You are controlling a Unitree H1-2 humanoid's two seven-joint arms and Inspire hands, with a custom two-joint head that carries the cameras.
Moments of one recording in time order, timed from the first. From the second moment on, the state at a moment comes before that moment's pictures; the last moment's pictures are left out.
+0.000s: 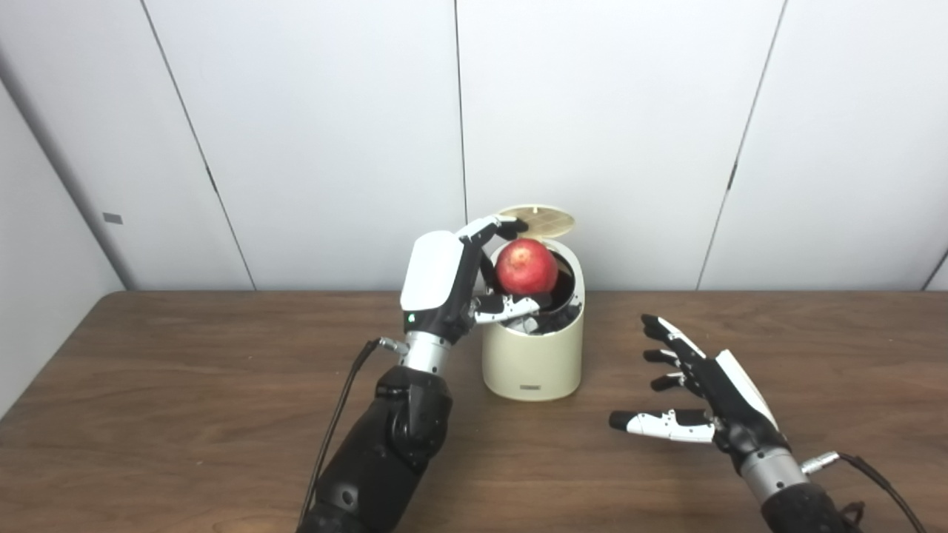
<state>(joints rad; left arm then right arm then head) -0.64 0.07 -0.29 0.45 0.71 -0.17 0.44 -0.21 -0.23 0.09 -0.17 -0.34 0.23 0.12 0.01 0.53</state>
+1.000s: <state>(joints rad) -0.56 0.04 -0.23 0.43 0.65 -0.30 0.52 -0.21 -0.23 0.09 -0.16 -0.34 0.23 0.12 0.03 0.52</state>
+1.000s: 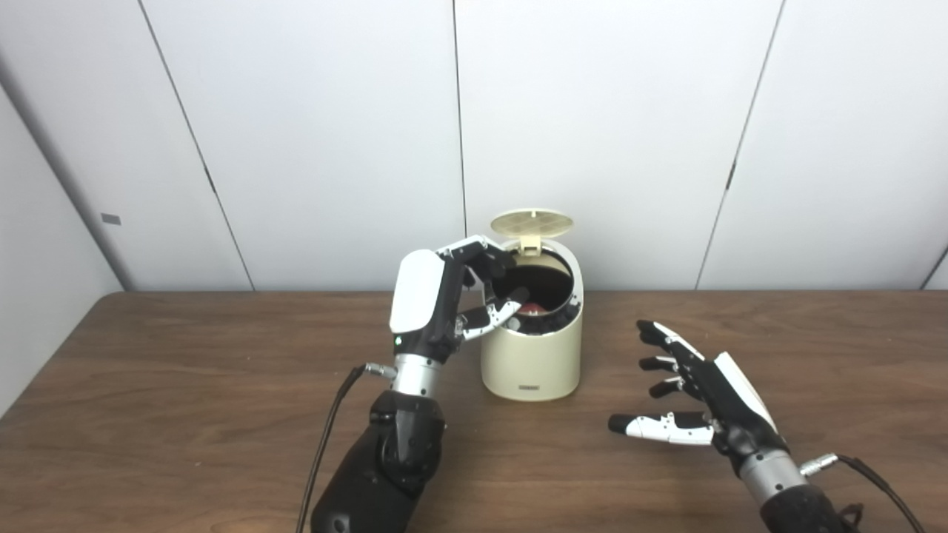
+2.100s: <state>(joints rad) -0.19 0.08 0.01 0.06 -0.18 -0.16 0.00 -0.22 -0.24 0.07 -0.14 -0.31 0.19 0.12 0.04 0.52</state>
